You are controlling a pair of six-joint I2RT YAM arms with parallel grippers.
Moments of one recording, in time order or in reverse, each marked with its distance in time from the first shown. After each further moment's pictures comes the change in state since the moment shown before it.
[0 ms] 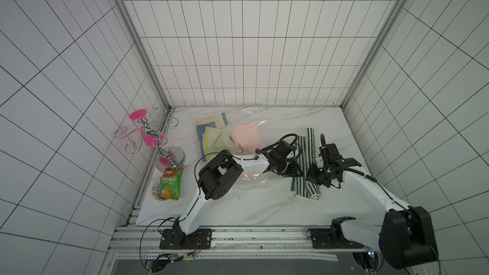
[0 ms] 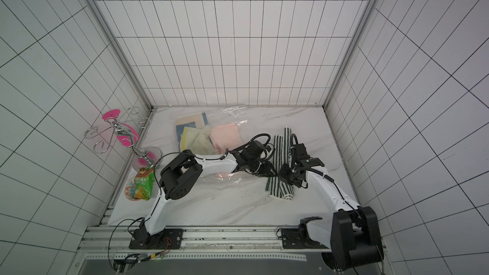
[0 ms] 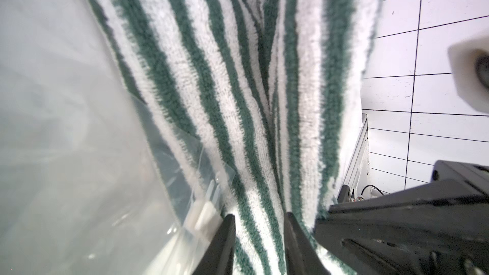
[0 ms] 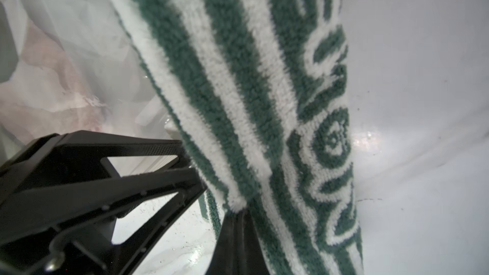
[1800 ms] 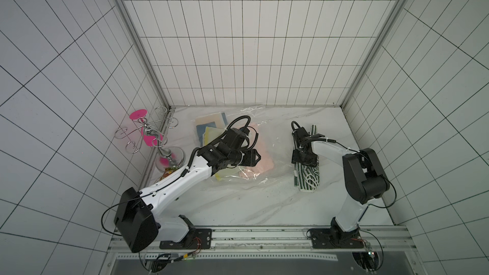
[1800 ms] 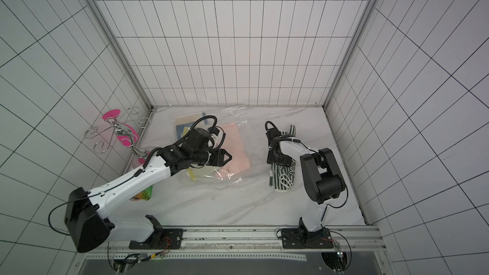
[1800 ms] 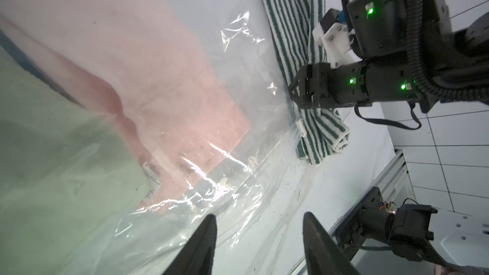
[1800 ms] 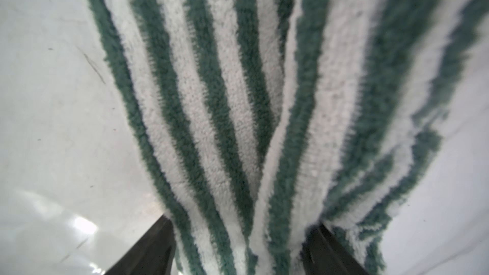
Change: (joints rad) left arm 0.210 -0.858 -0.380 -0.512 -0.344 0.235; right arm 0.165 0.601 0.421 -0.001 0.459 -0.043
